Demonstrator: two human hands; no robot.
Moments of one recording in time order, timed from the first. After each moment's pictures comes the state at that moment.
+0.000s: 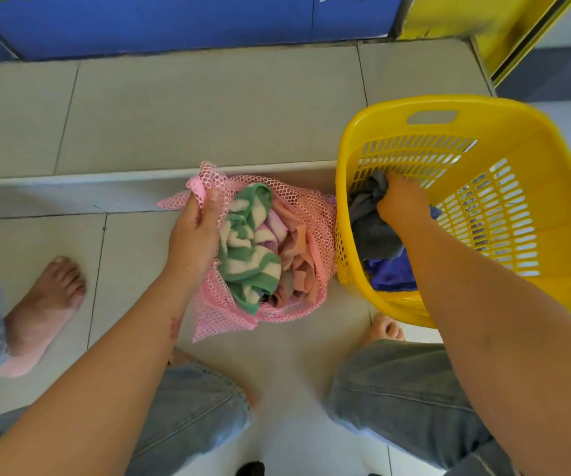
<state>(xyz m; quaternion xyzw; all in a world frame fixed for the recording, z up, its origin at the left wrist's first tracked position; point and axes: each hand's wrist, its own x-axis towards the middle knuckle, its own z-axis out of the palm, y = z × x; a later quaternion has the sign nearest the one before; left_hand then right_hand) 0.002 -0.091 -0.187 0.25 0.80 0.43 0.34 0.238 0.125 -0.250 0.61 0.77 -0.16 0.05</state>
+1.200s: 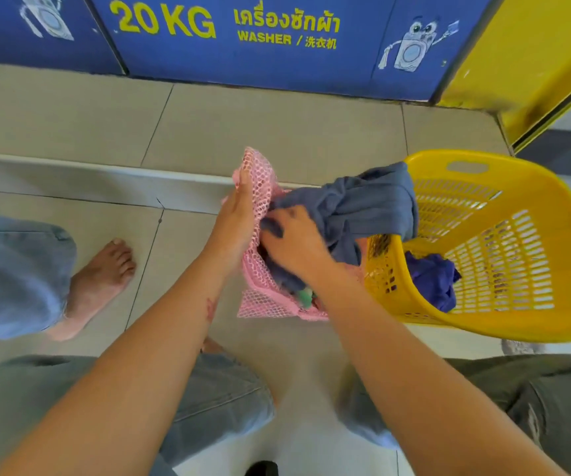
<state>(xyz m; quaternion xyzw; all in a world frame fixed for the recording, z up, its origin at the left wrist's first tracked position) -0.025 -0.130 -0.130 0.20 0.74 0.51 0.41 0.071 -0.061 -0.170 0.37 0.88 -0.30 -0.06</state>
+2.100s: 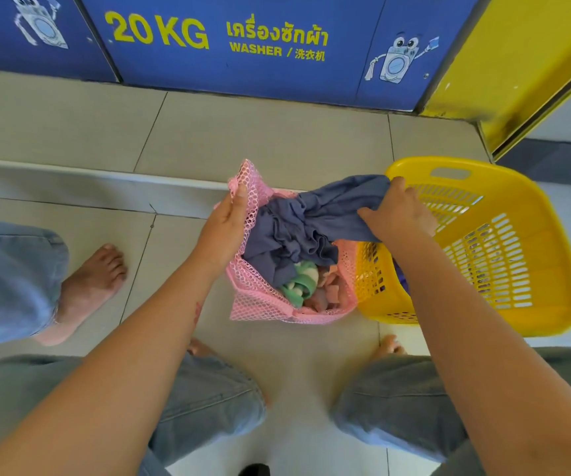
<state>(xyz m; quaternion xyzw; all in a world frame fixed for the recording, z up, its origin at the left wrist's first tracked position) -0.022 -0.141 -0.125 0.28 0.77 0.45 0.36 0.164 0.028 -0.109 0.64 0.76 -0.14 0.03</state>
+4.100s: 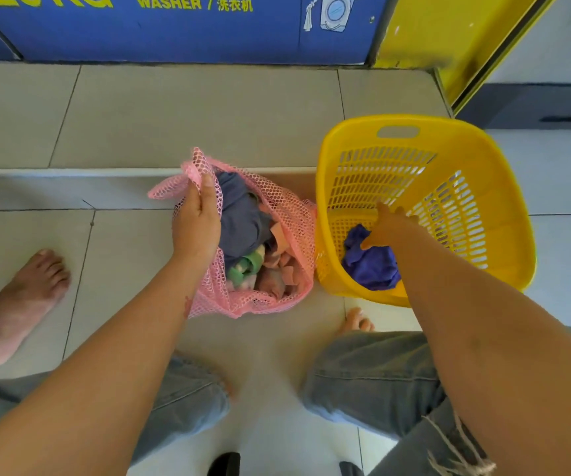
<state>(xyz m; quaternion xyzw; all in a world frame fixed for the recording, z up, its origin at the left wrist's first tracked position) 0.031 -0.084 -0.170 0.25 0.83 0.43 0.27 0.279 0.104 -0.229 0.63 0.71 -0.19 0.26</state>
